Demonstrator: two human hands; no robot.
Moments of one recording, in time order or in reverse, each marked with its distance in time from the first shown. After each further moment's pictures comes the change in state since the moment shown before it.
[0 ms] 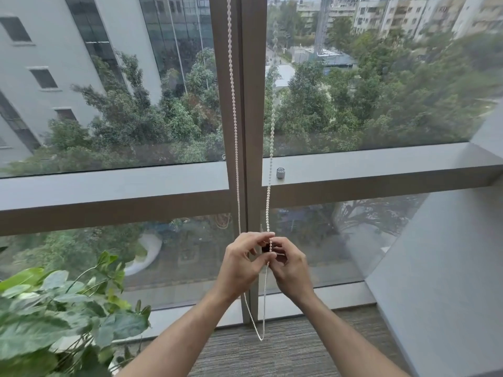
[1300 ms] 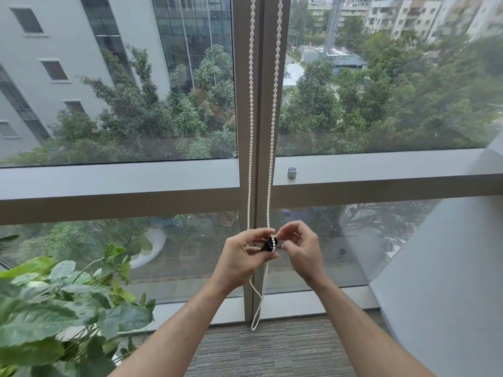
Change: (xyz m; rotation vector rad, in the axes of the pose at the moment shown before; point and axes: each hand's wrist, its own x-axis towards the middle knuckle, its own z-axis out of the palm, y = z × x) left_hand 0.006 -0.008 -0.019 -0.324 -0.056 -0.244; right_hand 0.035 -0.017 -0.008 0.246 -0.003 0.137
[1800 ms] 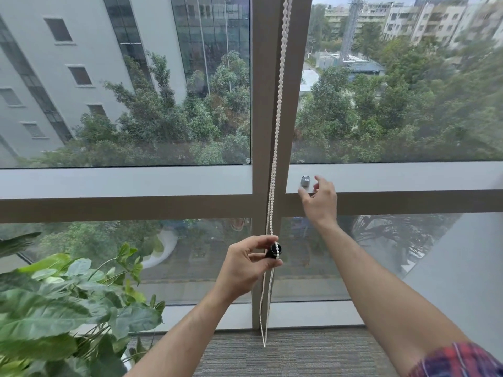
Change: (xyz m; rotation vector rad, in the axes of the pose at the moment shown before) left_hand -0.003 0.003 -0.011 -0.009 0.053 -0.029; right_hand 0.129 -0.021 -0.007 -0.599 0.239 0.021
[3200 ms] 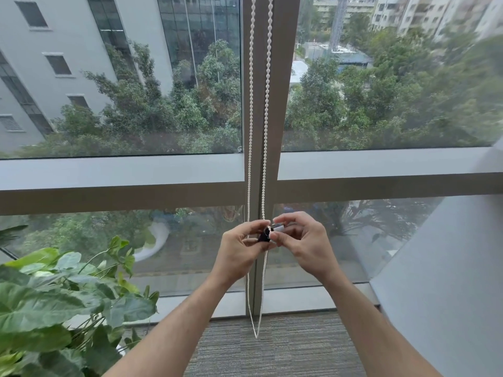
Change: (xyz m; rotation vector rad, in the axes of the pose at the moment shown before) left_hand -0.003 -0.001 0.003 -0.015 0.023 0.021; right_hand -0.137 -0.010 -0.039 0.542 -0.378 -0.178
